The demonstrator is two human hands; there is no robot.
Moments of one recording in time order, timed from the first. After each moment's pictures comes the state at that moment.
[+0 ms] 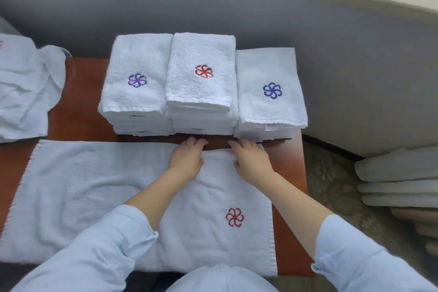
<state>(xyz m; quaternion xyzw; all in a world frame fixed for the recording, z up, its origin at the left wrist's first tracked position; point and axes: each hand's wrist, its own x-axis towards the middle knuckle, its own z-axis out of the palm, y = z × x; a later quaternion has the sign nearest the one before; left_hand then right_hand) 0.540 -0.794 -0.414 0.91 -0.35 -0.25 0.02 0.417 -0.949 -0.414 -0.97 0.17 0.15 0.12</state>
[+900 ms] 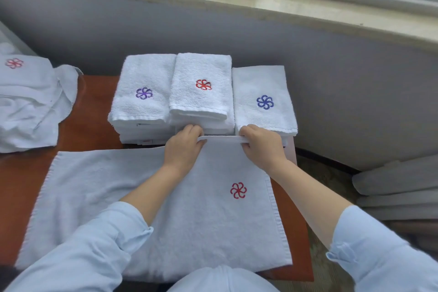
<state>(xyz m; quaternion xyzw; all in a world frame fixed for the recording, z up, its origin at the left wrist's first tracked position) 0.545 -0.799 -0.362 0.91 -0.36 -0.03 0.20 0.421 -0.983 -0.354 -0.97 0.16 -0.07 0.15</state>
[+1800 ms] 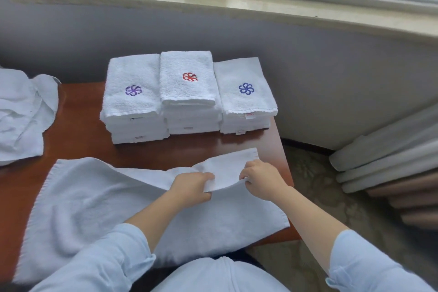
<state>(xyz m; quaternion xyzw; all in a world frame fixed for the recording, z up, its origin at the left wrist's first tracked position) 0.473 -0.741 -0.404 0.81 -0.50 -0.29 0.00 0.314 -0.919 -0.388 -0.96 0.18 0.15 0.15</state>
